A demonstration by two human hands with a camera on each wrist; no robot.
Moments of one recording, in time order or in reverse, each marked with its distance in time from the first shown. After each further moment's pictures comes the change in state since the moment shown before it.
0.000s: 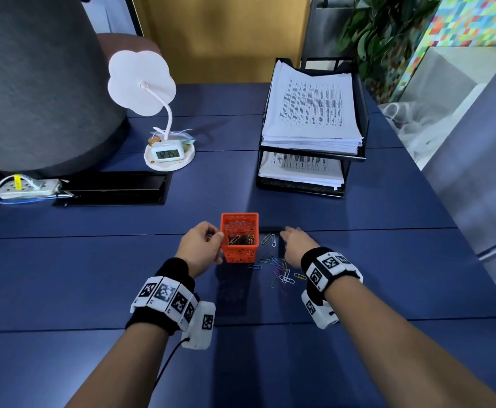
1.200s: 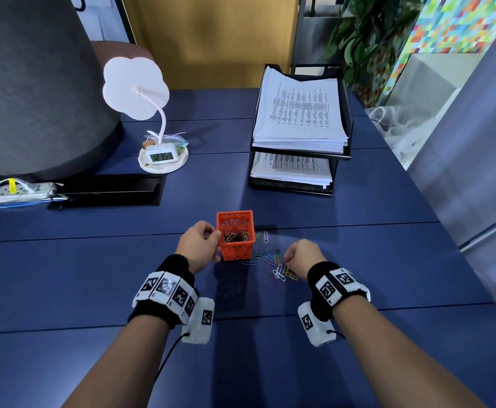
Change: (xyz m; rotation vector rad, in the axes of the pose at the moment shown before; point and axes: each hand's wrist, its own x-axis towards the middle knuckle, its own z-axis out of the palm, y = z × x) left_hand -0.008 0.006 0.005 -0.024 -0.020 -0.012; right_hand -0.041 0.016 0.016 0.317 0.120 0.206
